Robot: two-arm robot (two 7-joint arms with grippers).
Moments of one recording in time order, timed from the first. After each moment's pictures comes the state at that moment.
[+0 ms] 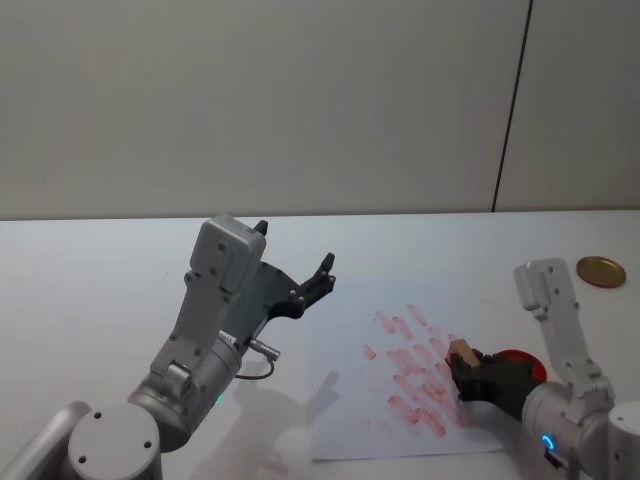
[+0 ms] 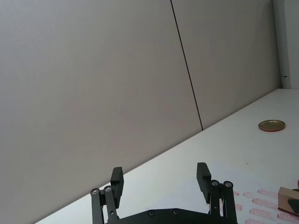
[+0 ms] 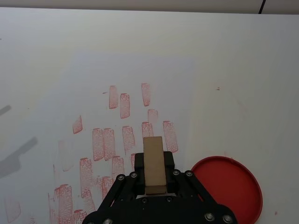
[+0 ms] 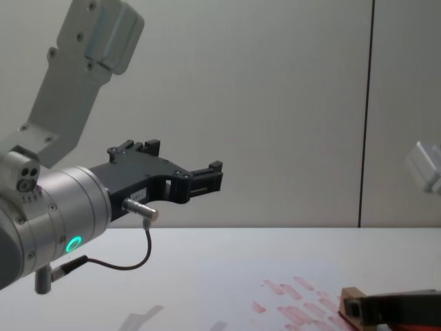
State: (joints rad) left arm -0.24 0.38 0.45 -1.63 -0.20 0.01 -0.01; right arm 0.16 0.14 -0.25 -1.53 0.23 0.59 0.10
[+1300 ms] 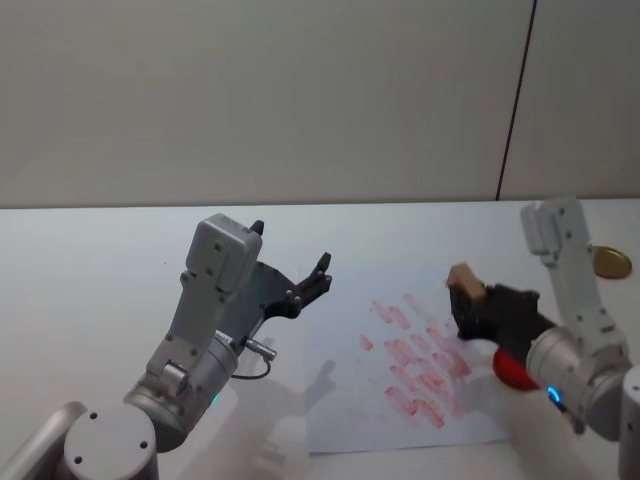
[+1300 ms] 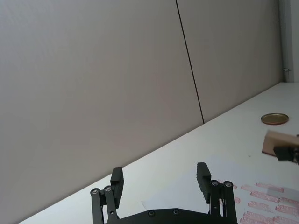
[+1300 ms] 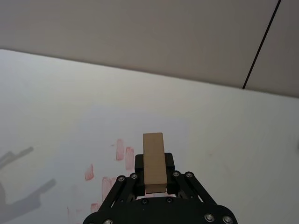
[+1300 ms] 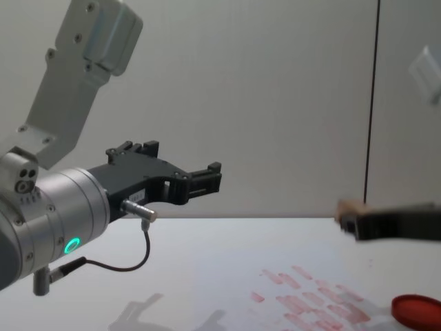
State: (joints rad) left arm -0.24 0.38 0.45 -1.63 -0.20 0.01 -0.01; right arm 0.17 0.15 -0.25 -1.68 0.14 0.52 0.11
